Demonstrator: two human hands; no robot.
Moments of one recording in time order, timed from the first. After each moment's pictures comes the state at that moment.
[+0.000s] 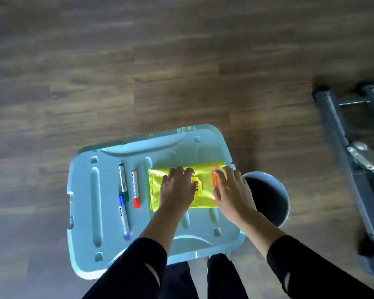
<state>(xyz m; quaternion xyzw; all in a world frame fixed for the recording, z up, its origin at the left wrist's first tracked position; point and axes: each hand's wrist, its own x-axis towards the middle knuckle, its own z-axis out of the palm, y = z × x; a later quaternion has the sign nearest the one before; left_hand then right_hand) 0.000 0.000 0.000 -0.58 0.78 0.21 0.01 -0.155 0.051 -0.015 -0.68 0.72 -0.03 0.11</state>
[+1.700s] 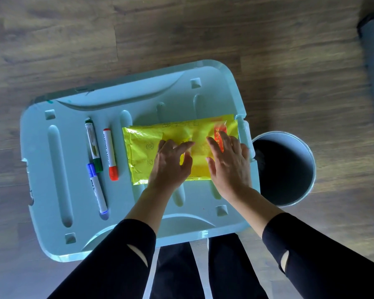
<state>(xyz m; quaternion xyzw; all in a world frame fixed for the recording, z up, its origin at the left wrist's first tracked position) 0.012 0.017 -0.144 -0.57 0.76 0.27 -0.15 -0.143 0.064 -0.145 -0.67 0.74 -0.03 0.10</state>
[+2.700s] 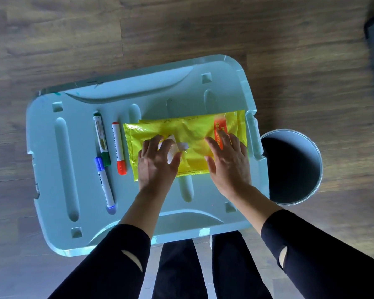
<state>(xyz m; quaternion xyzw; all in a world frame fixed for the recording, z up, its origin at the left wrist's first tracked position) 0.057 0.025 -0.140 -0.62 0.76 0.16 -0.14 -0.121 0.064 -0.145 -0.68 0.72 -0.07 0.12</state>
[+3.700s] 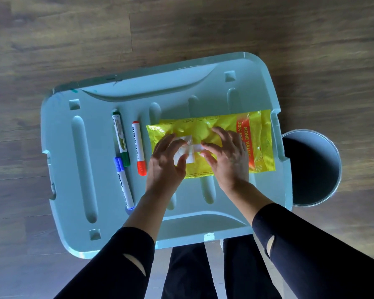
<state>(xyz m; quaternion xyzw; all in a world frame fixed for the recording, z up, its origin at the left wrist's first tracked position) 0.097 0.015 -0.144 -0.60 0.72 0.28 -0.19 -0.069 0.036 -0.155 -0.68 0.70 -0.18 0.12</state>
